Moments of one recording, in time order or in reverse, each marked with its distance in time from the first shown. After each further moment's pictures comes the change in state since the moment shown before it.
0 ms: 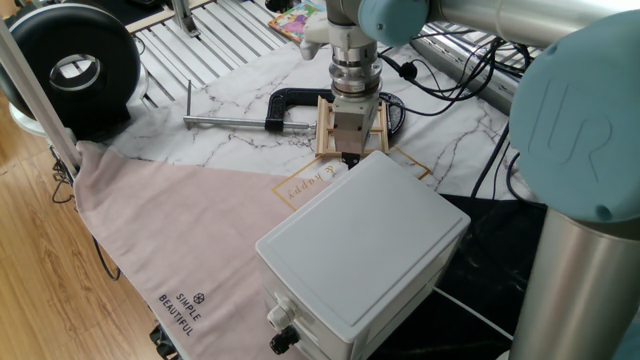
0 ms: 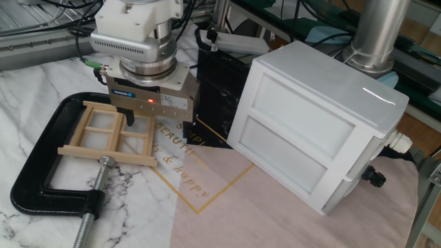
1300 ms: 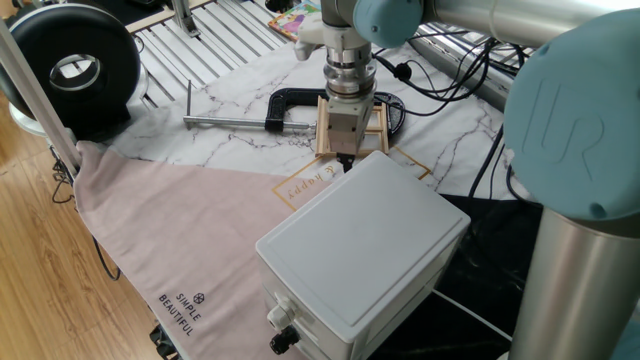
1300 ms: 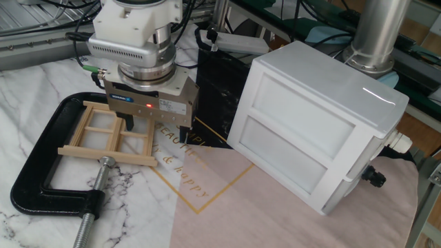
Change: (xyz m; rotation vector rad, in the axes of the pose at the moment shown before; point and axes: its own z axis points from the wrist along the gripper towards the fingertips) arm -0.012 0.004 0.002 -0.006 -0.014 -0.004
